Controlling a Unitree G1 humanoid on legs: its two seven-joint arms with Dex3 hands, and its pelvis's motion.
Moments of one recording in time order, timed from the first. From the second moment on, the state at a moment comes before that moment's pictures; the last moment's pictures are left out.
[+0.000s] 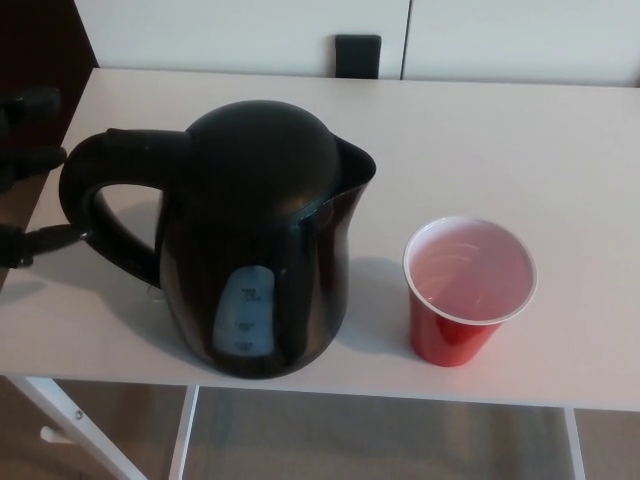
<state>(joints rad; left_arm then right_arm) -0.36 0.60 0.20 0.42 -0.22 0.01 -0.46 0.21 -0.32 -0.21 1.01 0.06 -0.49 0.17</state>
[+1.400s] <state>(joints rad) -0.17 0.51 0.25 0.06 -0.30 0.13 -0.45 0.18 -0.32 -0.22 1.03 0.07 -0.49 0.19</state>
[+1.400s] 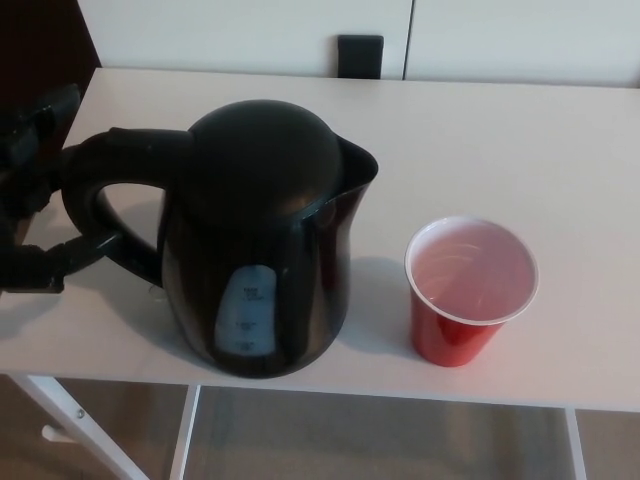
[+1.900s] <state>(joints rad) -0.20 0.51 0.23 0.13 -0.27 0.14 -0.40 0.17 -0.32 -0.22 1.02 0.08 -0.49 0.19</state>
